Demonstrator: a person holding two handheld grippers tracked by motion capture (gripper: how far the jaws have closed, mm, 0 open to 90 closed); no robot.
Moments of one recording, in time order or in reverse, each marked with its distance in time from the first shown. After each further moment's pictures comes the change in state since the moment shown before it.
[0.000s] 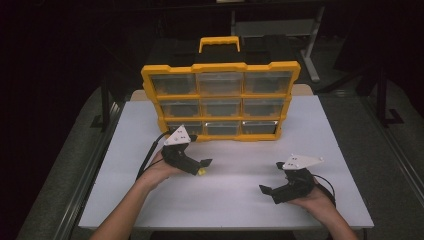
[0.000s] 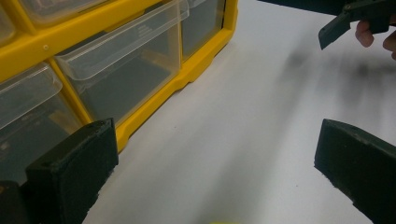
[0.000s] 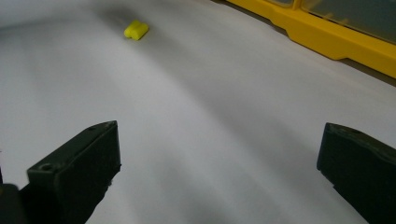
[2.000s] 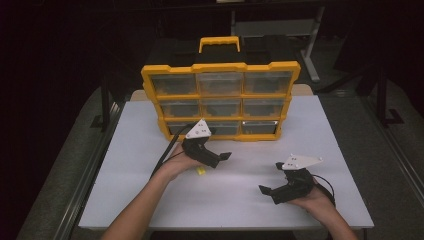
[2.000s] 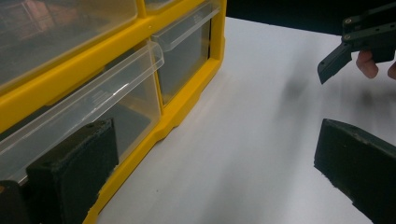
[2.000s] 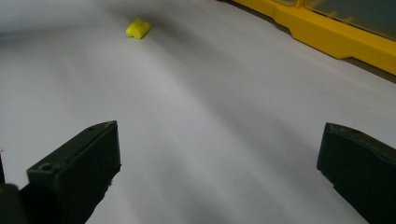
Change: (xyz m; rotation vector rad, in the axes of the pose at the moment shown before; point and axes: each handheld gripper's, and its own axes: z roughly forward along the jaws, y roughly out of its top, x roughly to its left) left arm -0.006 0.026 0.047 -0.044 -0.036 0.050; right arm 0.000 0.000 0.001 0.005 0.008 -0.001
